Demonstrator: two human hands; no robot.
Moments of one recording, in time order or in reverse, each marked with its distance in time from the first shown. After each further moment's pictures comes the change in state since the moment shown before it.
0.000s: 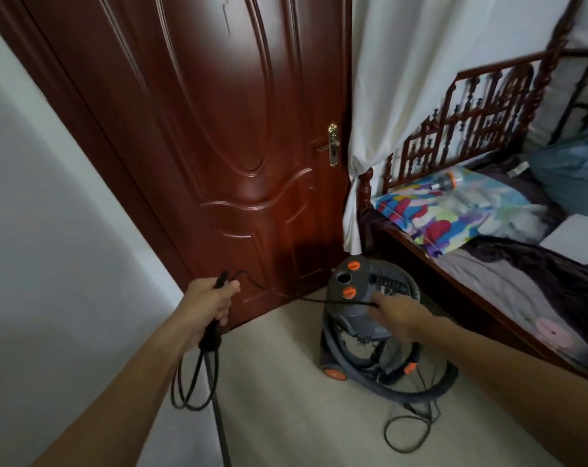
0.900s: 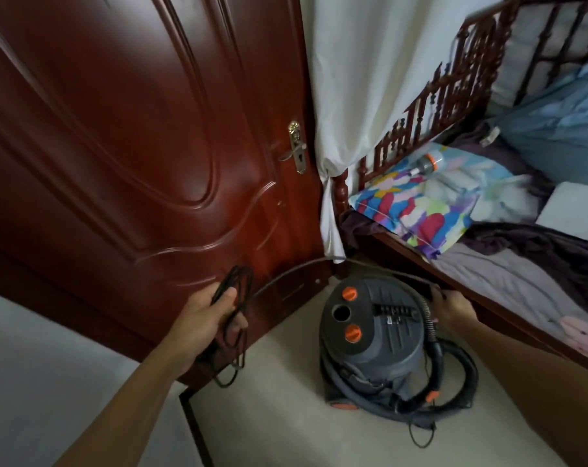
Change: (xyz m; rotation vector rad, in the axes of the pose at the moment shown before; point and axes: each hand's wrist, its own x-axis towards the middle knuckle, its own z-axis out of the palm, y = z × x) left_hand 0.255 0.058 0.040 0.269 -0.263 0.138; right_hand 0.180 0.162 -0.009 0.647 0.452 0.761
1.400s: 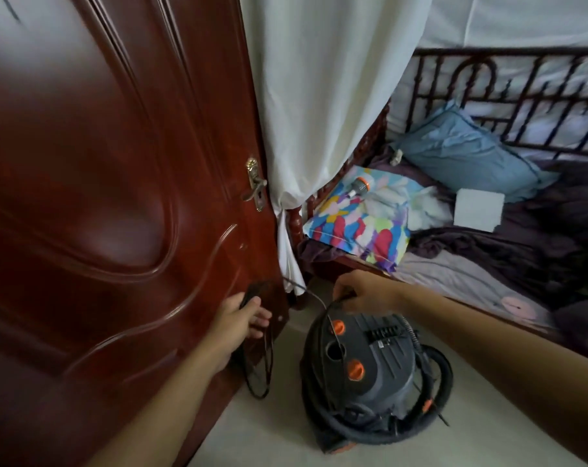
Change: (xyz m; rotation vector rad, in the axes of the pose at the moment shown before) left_hand 0.190 -0.022 -0.011 -0.148 -0.330 0.003; right_hand -0.063 -0.264 0.021 -0.309 -0.331 -0.453
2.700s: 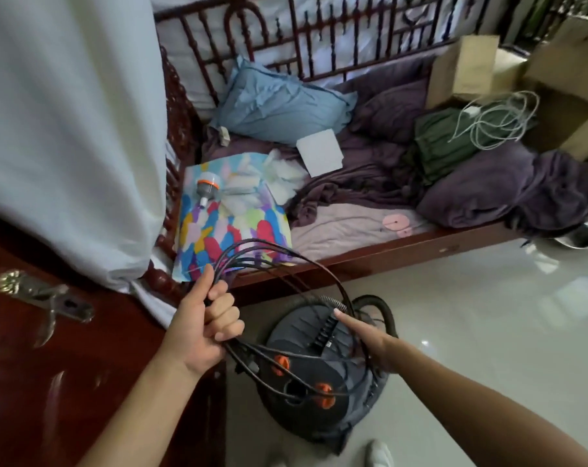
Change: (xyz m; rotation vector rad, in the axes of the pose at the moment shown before) left_hand 0.182 0.105 0.154 -0.518 -0.769 -0.417; right_hand 0.002 0.187 0.117 1.644 0.523 0.873
